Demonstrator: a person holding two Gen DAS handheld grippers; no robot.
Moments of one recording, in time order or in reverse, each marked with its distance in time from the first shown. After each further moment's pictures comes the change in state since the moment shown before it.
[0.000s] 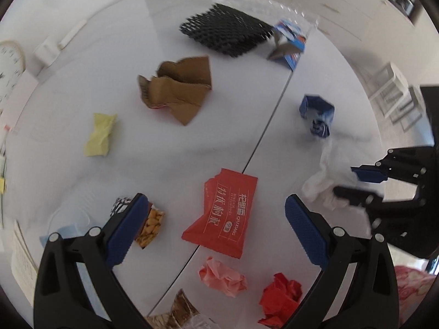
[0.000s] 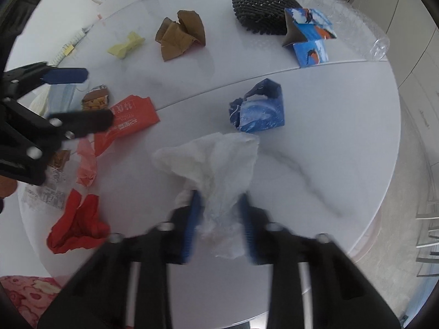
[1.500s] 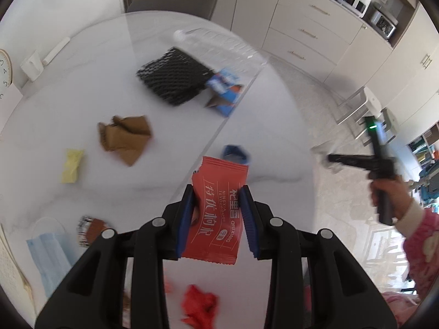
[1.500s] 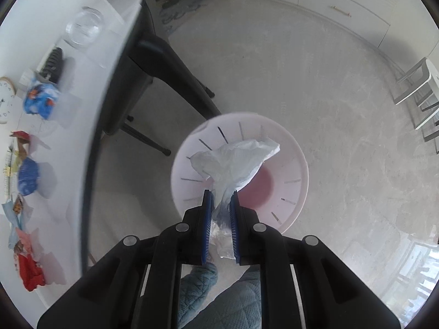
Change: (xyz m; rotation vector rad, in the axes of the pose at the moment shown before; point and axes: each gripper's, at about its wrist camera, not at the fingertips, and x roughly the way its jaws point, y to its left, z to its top) left arm -0.069 -0.069 0.040 -0.072 -0.123 -0.151; right arm 0.003 -0.257 -0.087 0.598 0.011 -0.075
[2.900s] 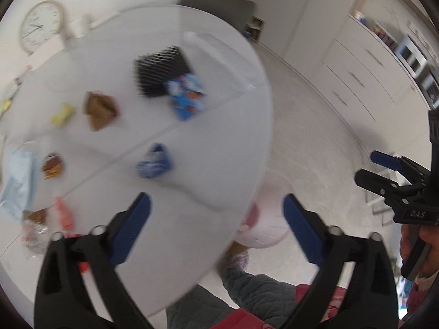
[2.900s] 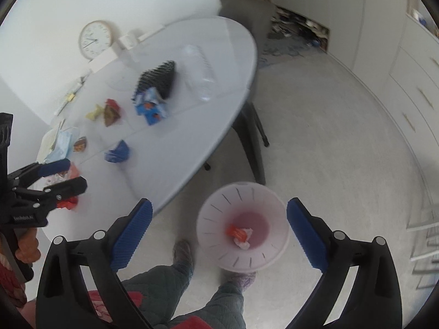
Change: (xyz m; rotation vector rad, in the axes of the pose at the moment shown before) left arm 0.000 -0.114 0.014 -0.407 -0.078 0.203; right arm -0.155 0.045 0.055 -0.579 -0.143 0.216
